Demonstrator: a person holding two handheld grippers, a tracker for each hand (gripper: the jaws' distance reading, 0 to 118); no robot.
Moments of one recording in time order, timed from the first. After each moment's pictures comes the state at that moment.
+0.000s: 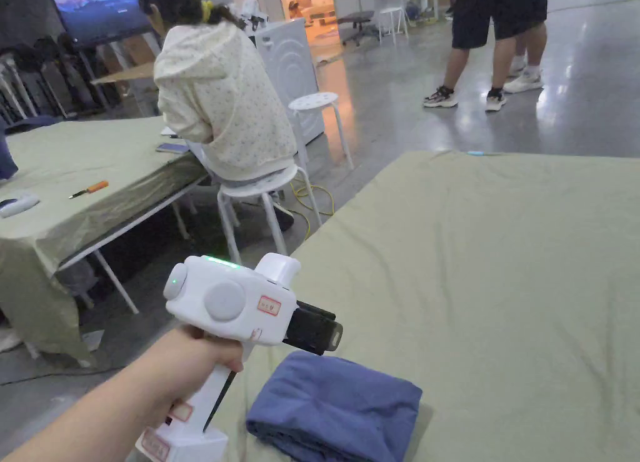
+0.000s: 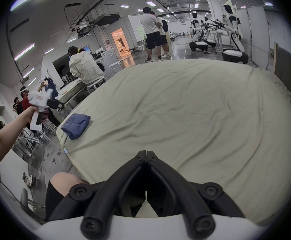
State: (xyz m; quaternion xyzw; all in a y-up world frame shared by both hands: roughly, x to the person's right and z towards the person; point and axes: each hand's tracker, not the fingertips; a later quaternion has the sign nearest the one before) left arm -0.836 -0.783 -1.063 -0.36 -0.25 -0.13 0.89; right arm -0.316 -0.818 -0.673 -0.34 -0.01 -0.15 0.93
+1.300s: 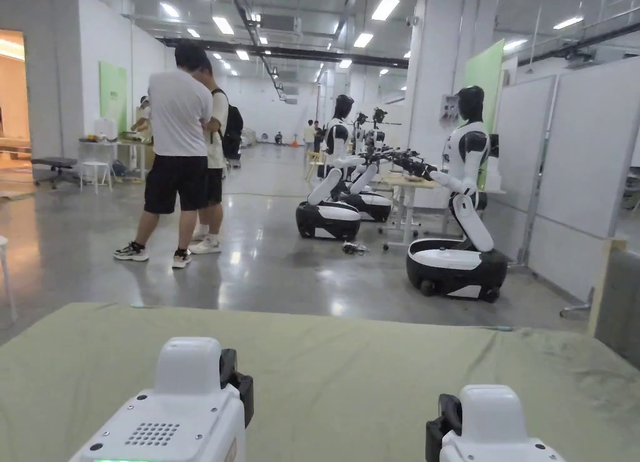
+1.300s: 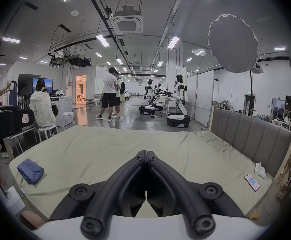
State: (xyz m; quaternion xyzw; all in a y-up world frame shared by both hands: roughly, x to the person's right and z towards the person) left arm -0.524 -0.671 -0.737 -0.04 -0.32 0.03 0.95; right arm -0.300 -0.700 -0.586 -0.09 -0.28 0.01 0.96
